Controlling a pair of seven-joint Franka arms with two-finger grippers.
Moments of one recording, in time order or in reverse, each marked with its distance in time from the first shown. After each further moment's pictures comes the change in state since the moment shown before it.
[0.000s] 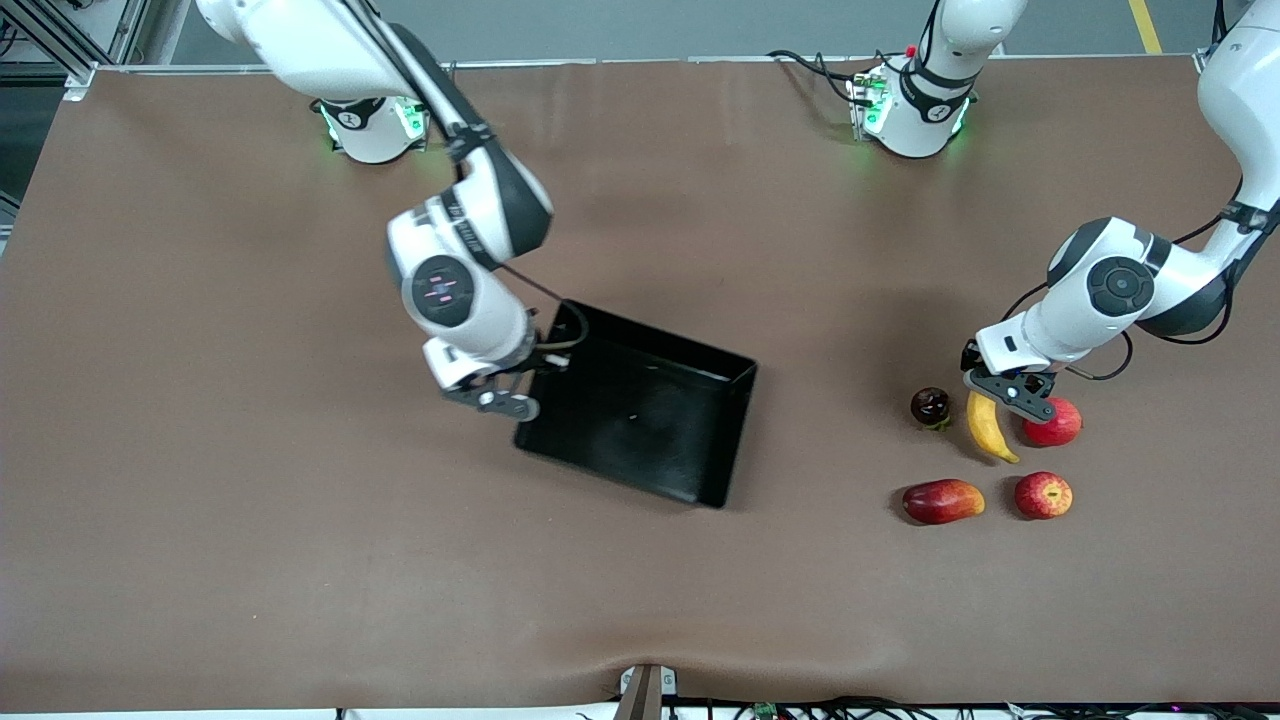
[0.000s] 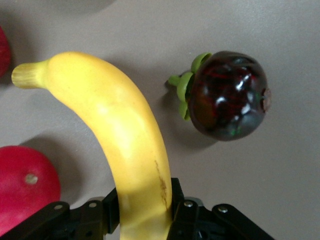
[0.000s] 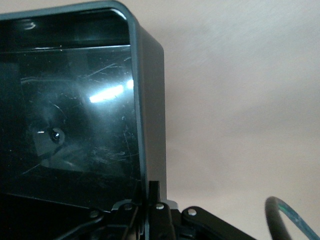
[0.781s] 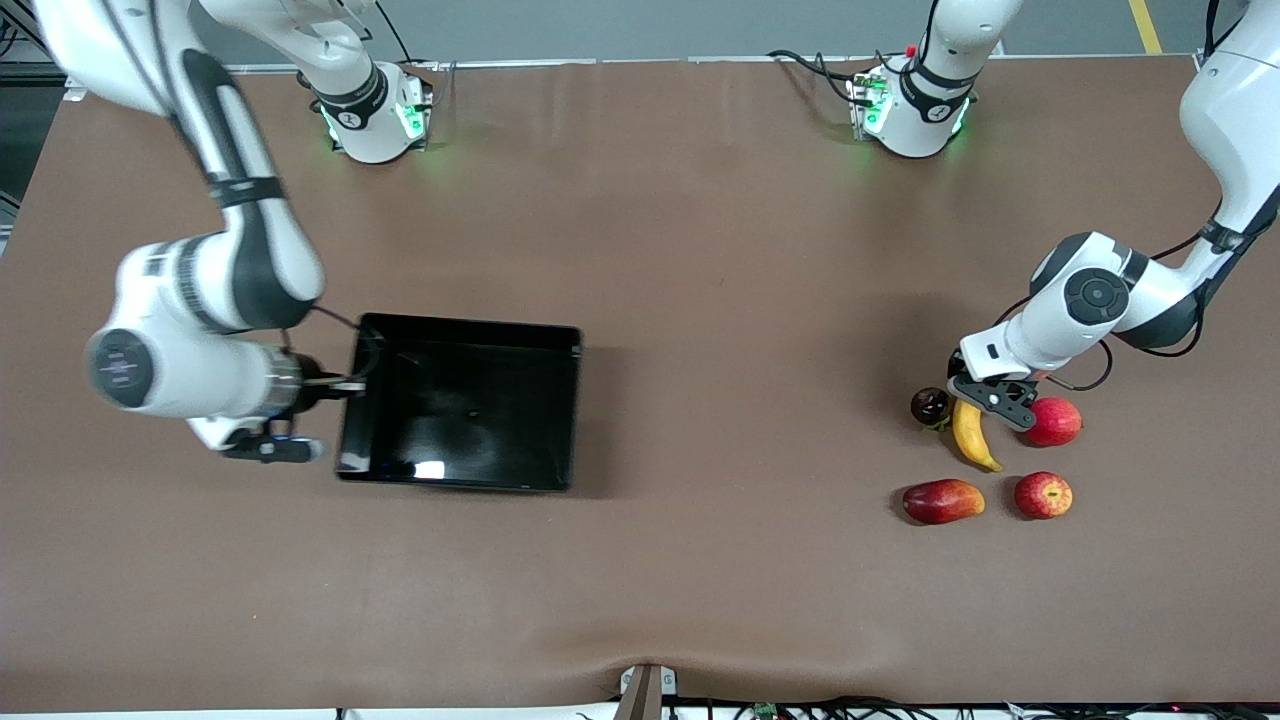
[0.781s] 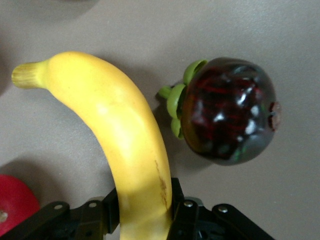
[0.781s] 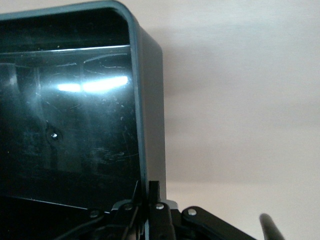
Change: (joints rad) left arm -0.098 0.008 0.098 0.020 0.030 0.057 -0.002; right arm -0.438 -0.072 -0.012 -0.020 -0.005 -0.225 -0.625
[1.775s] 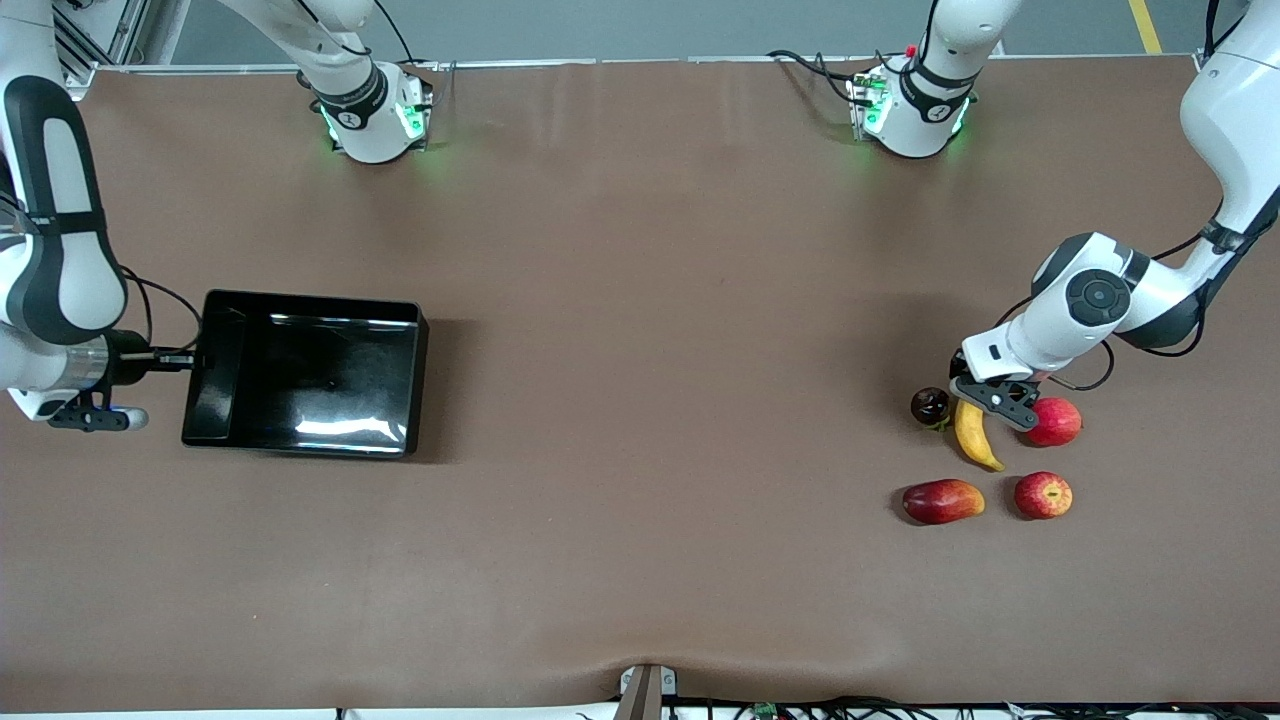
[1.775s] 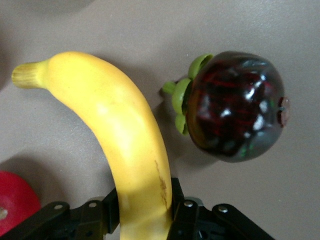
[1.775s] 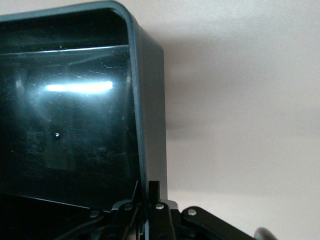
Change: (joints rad) left arm -0.001 0.000 0.006 0.000 0.000 0.001 -0.001; right arm -0.370 -0.007 -0.002 -0.116 -0.086 0.030 -0.363
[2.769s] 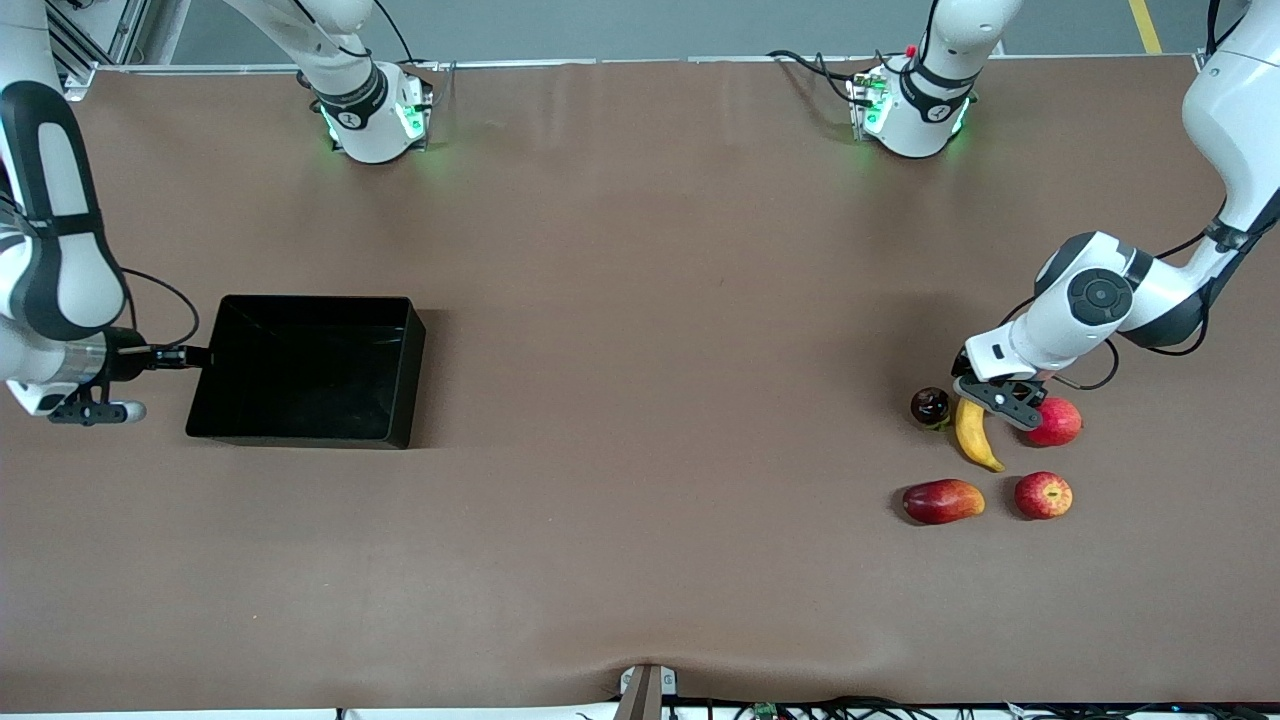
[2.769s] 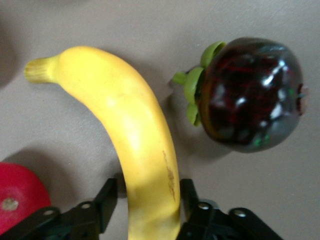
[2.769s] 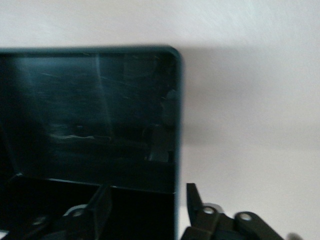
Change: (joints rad) left arm 0.006 -0.010 0.011 -0.002 0.014 -0.001 0.003; right arm -0.016 -0.002 0.027 0.014 0.002 -0.007 -0.052
